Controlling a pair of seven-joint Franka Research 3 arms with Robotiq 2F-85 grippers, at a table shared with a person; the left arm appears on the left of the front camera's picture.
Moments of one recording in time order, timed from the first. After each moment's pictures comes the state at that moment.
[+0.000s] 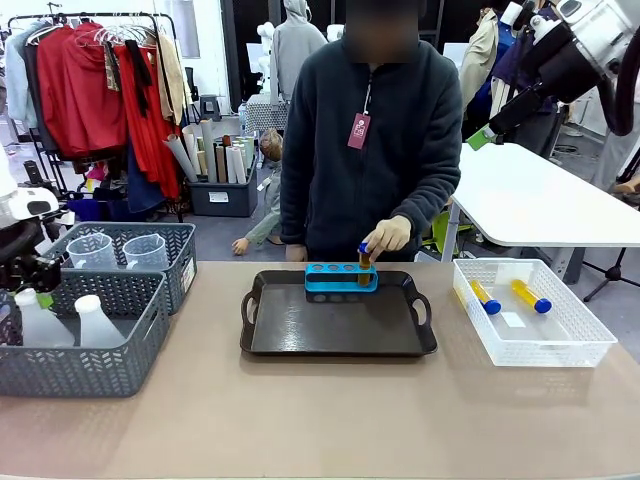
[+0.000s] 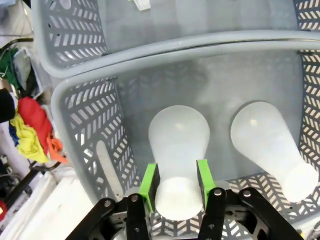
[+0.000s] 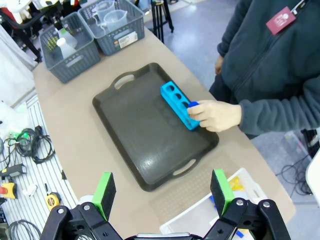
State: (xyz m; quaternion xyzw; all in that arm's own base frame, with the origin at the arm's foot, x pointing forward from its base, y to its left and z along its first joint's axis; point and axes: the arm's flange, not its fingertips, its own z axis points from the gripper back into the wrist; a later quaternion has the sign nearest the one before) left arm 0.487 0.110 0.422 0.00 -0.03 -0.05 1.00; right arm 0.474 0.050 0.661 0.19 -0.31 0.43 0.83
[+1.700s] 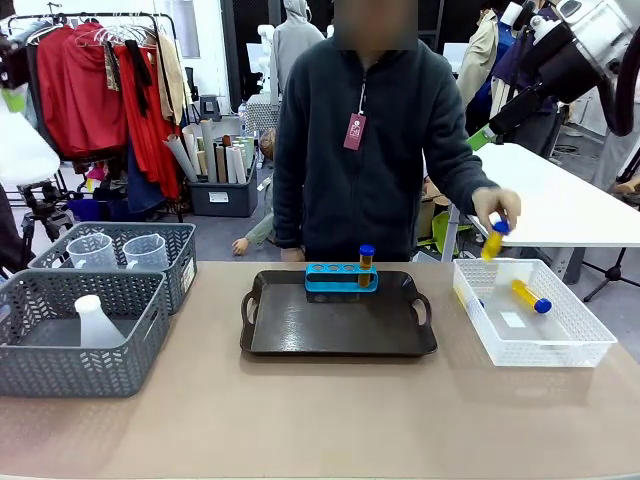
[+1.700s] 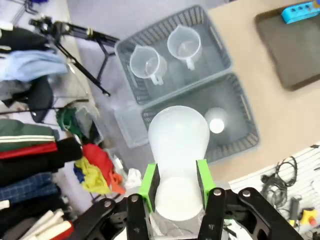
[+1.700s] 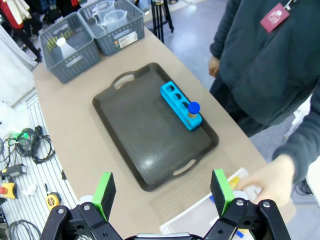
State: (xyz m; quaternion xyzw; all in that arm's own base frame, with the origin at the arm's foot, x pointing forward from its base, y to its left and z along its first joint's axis) left arm 0.421 0.009 0.779 0.07 -0.17 -0.18 0.97; right arm 0.474 0.050 0.661 0.19 -0.31 0.43 0.83
